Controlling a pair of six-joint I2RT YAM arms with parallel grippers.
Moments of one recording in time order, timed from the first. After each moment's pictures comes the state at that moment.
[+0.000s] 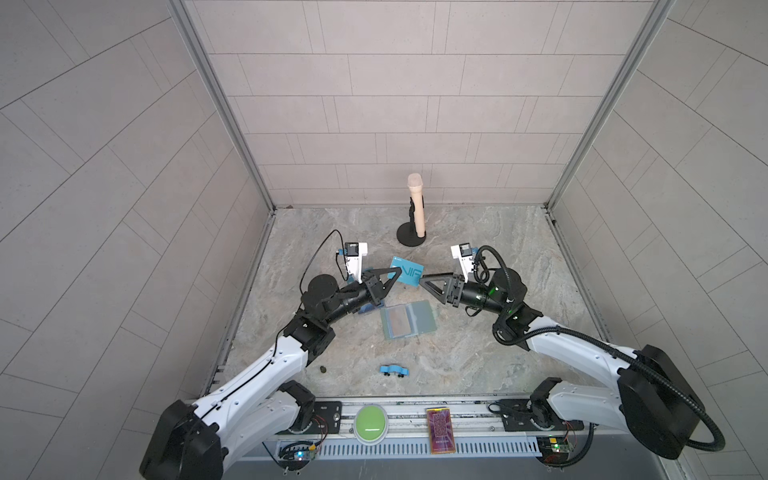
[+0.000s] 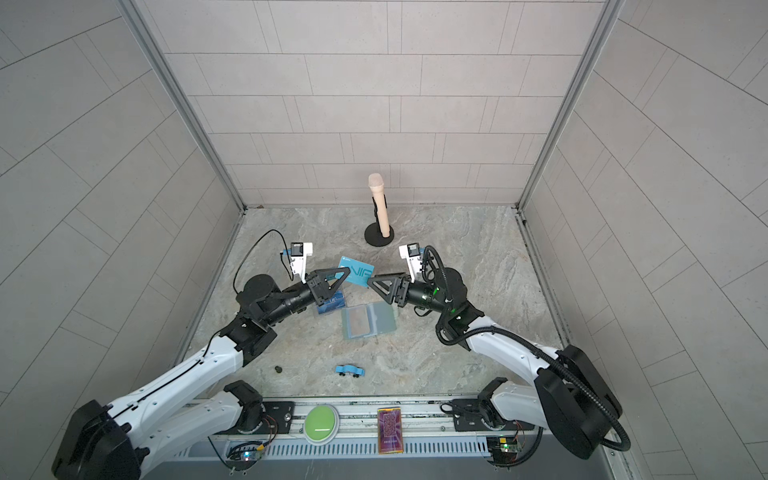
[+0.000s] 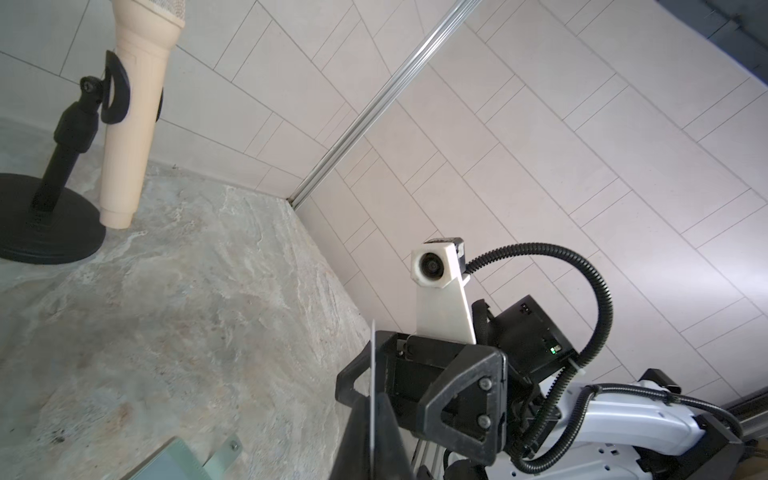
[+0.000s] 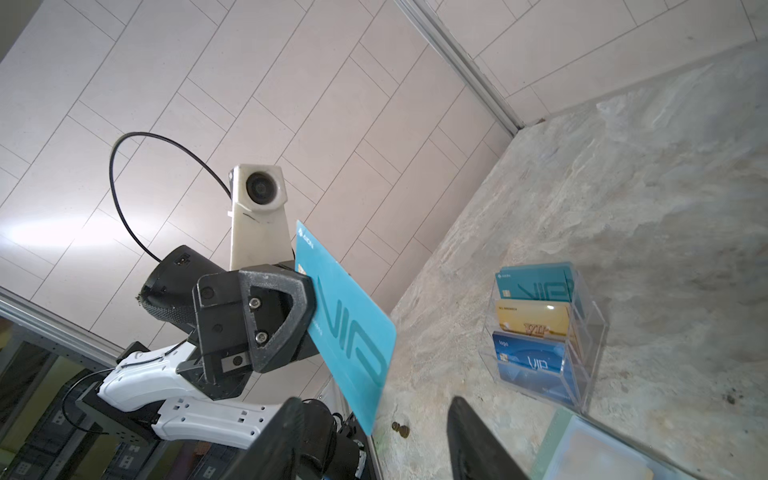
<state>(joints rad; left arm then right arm) -0.56 0.96 0.53 0.51 0.44 -0.82 0.58 1.23 0.56 0.72 -0.60 0.90</state>
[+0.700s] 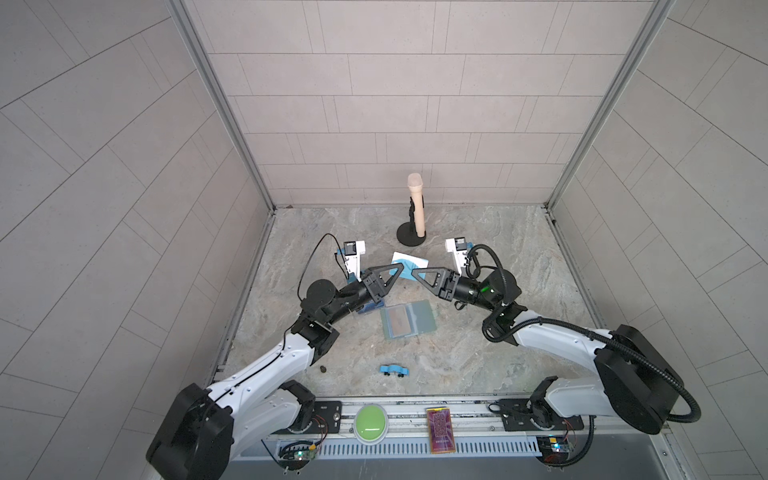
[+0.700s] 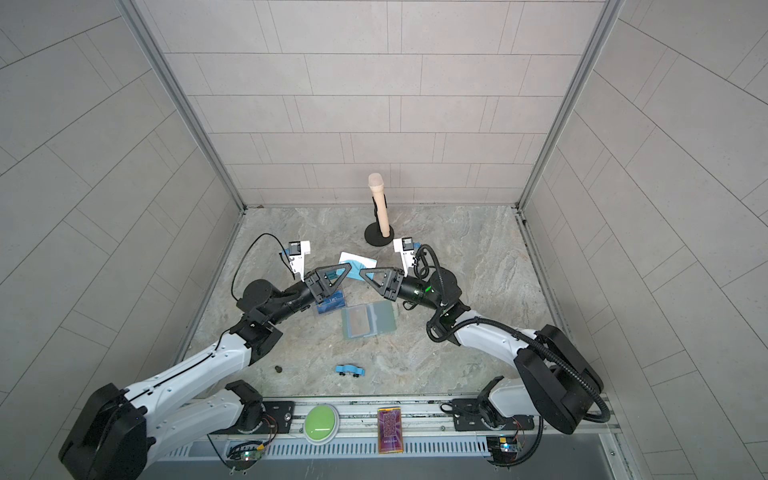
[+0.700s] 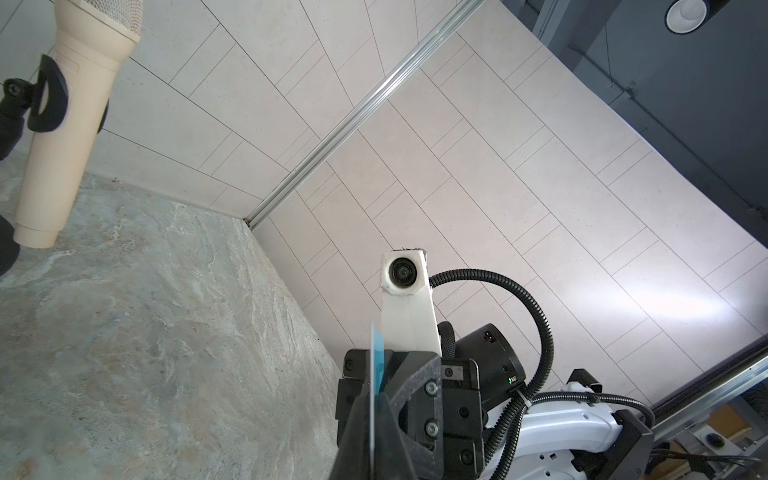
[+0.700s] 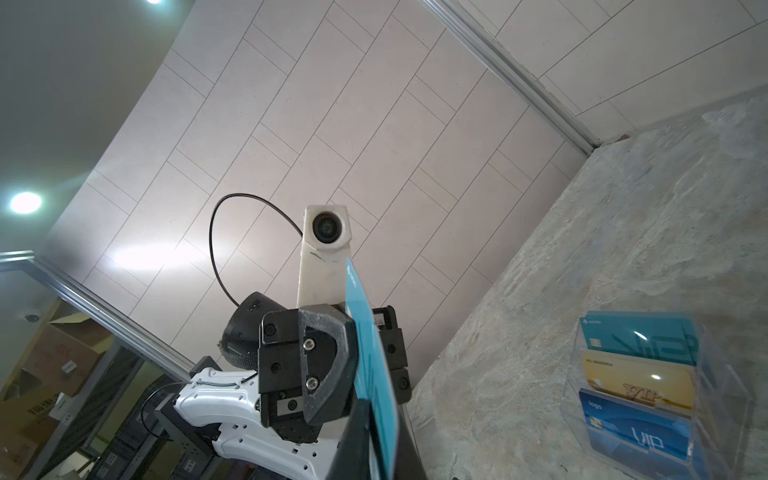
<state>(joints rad) -0.56 1.03 0.48 0.74 0.45 -0.93 0.62 1.34 0.60 1.00 -0.59 1.06</state>
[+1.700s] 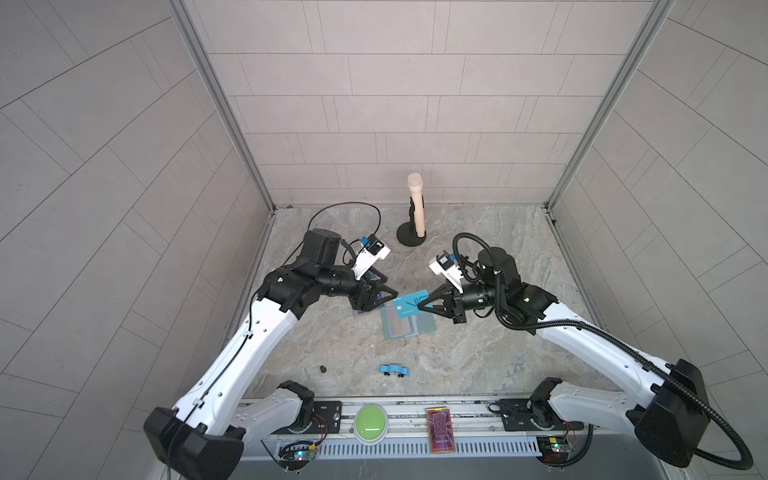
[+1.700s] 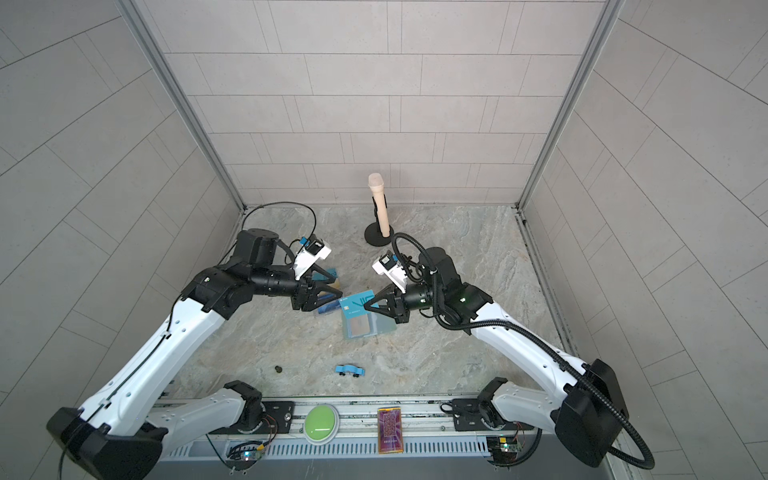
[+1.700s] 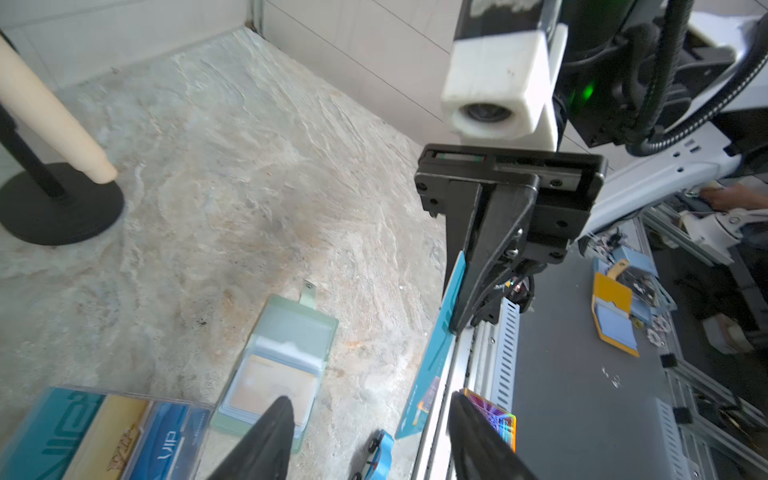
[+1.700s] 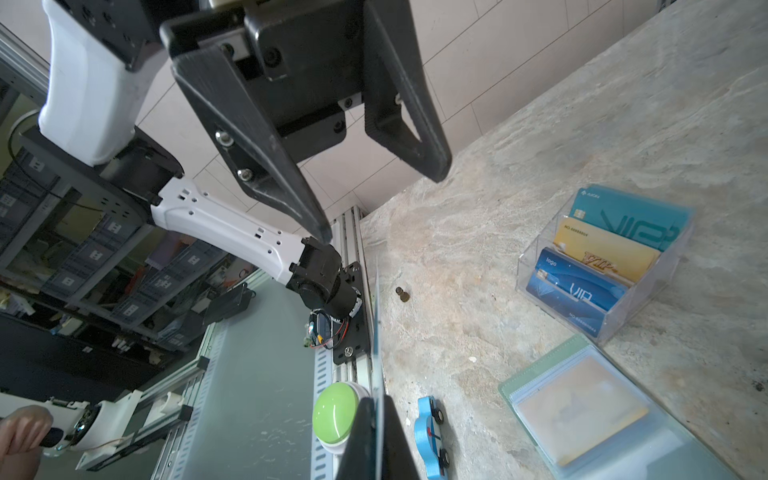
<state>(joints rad) -0.41 1.13 1.19 -0.86 0.81 0.22 0.61 1.17 0.90 -0.19 -0.92 0.20</state>
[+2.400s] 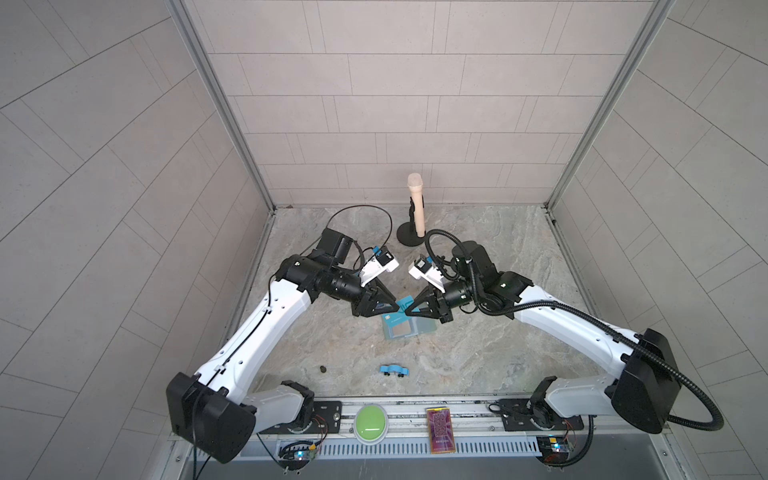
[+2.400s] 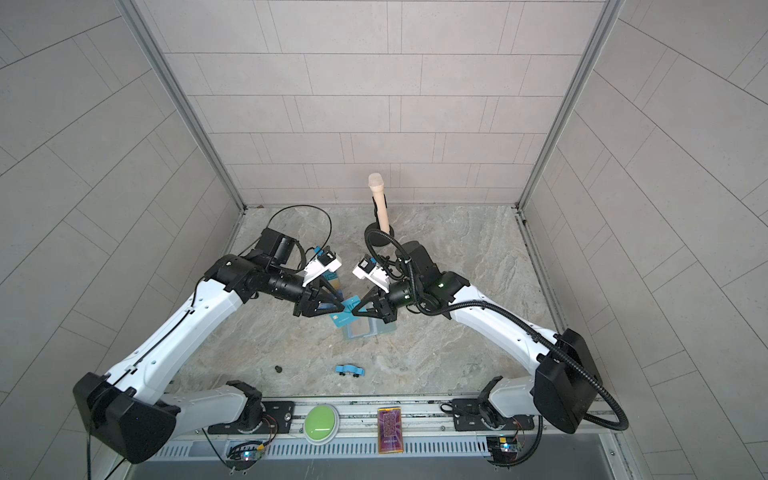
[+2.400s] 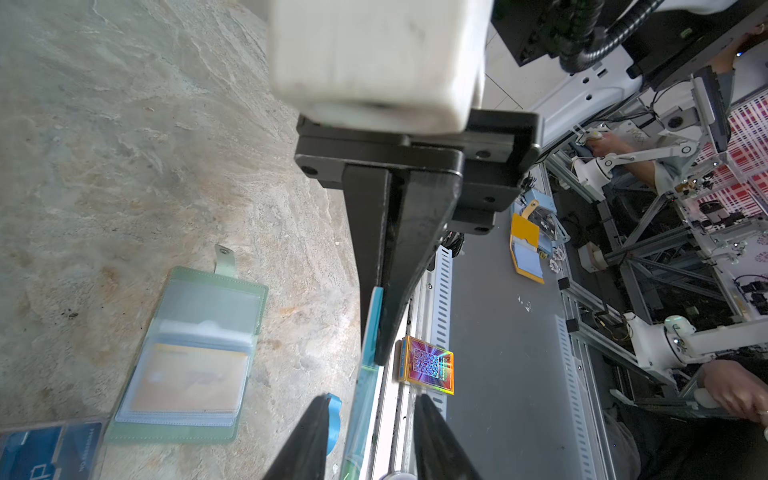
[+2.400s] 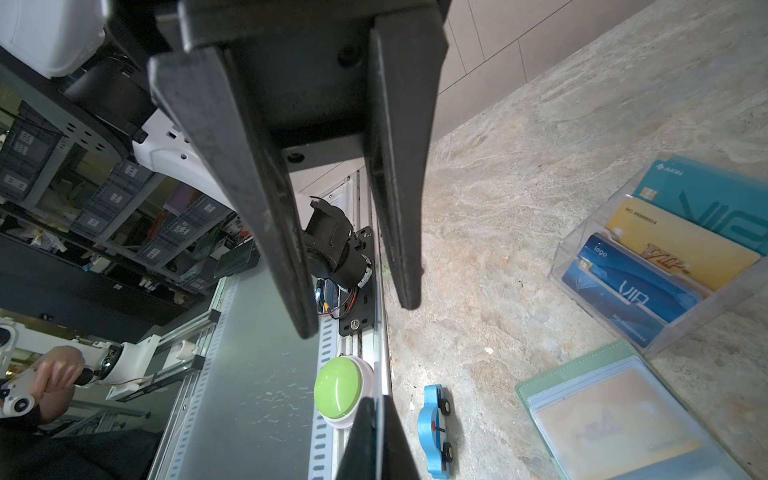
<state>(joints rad) -0.41 1.24 1.21 -1.04 0.99 0.40 0.67 1.34 1.04 -0.31 -0.95 0.07</state>
